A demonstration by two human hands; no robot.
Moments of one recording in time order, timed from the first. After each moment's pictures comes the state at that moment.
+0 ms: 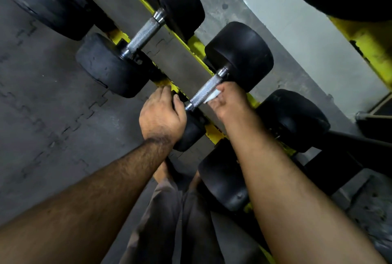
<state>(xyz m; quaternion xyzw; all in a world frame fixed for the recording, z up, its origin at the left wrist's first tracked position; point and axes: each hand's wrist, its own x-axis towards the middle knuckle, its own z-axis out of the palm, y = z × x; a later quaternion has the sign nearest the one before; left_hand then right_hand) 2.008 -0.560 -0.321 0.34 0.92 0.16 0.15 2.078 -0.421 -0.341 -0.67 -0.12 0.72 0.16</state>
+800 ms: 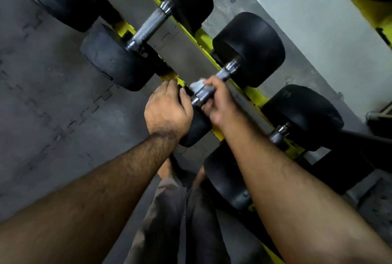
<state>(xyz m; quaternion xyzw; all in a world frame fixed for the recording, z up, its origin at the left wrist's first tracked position) 2.009 -0.558 -0.320 0.33 0.92 0.15 0.14 2.075 -0.444 -0.353 -0.57 -0.14 0.80 0.09</state>
